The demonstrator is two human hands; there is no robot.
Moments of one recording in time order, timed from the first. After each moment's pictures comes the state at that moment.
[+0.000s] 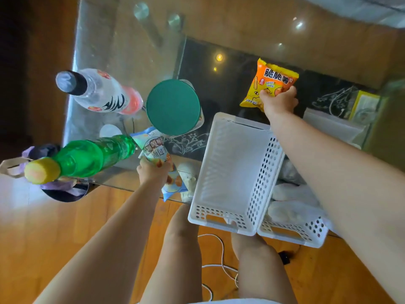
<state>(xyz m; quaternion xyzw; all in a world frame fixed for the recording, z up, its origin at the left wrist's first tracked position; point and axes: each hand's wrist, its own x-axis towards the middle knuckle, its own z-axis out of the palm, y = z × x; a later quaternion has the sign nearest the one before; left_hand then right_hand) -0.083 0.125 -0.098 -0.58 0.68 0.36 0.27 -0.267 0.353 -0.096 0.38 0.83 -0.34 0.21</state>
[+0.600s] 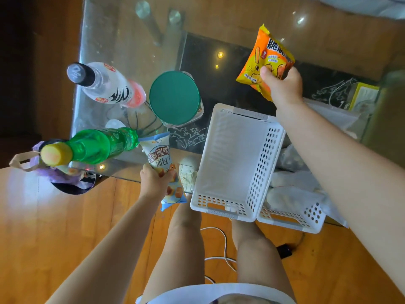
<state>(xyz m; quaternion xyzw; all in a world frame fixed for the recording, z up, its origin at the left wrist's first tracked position) -0.040 0.129 -0.065 -0.50 0.71 0.40 0.28 -0.259 0.351 -0.042 0.30 0.80 -0.49 0.18</state>
